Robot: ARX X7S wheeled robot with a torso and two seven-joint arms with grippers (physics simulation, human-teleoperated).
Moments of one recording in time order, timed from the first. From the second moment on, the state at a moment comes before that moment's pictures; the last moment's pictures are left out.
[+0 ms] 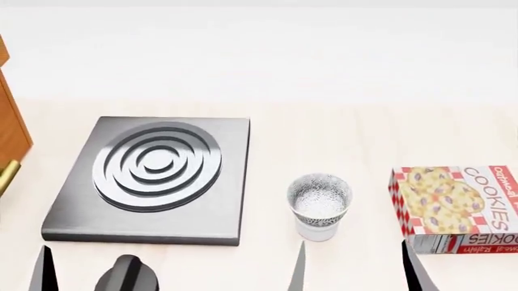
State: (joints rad) left arm 0.27 -0.20 0.08 0.79 -0.17 -0.13 -0.19; right arm -0.19 0.20 -0.14 -0.84 0.09 0.29 0.21
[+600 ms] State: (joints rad) left arm 0.27 -0.22 0.09 0.79 -0.18 -0.11 -0.21; right arm -0.19 0.23 -0.16 -0.85 0.10 0.27 0.22
